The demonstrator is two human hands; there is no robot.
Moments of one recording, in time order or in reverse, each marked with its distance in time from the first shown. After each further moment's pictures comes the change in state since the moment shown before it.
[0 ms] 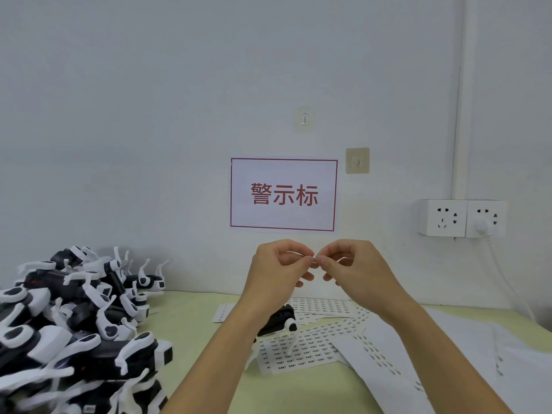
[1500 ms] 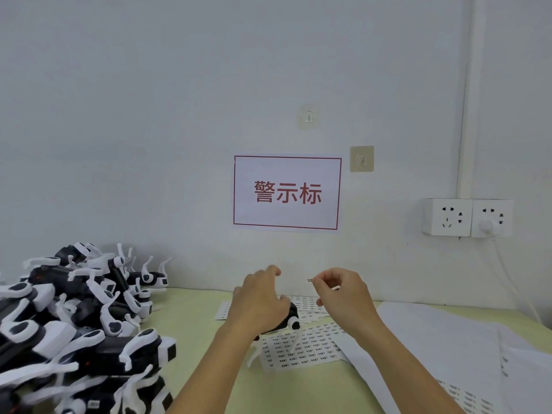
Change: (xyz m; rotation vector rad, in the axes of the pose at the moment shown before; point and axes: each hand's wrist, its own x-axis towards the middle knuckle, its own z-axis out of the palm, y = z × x) left_hand 0.001 -0.056 -0.020 0.872 -0.106 -0.138; right_hand -0.005 0.043 0.049 0.045 0.088 0.193
